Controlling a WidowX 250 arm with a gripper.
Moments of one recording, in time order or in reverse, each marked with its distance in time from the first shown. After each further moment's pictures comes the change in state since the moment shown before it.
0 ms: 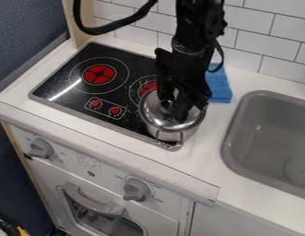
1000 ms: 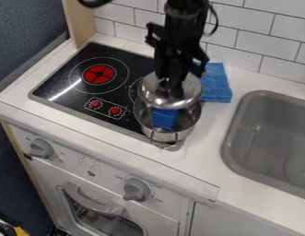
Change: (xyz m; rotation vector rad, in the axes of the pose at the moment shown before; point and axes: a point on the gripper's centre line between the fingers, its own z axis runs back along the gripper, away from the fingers) arm 0.015 0.025 0.030 -0.086 0.011 0.104
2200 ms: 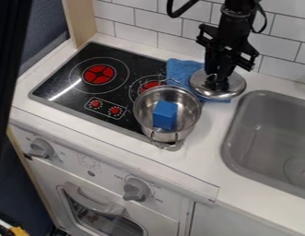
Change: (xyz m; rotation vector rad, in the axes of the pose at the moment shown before) arm 0.089 -0.030 -0.044 -0.040 0.036 -0.023
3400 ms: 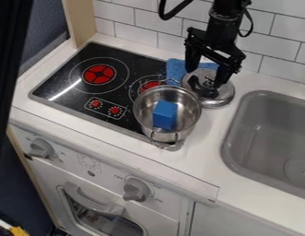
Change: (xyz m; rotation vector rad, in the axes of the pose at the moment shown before) arm -0.011 0.015 -0.007 0.009 0.052 0.039
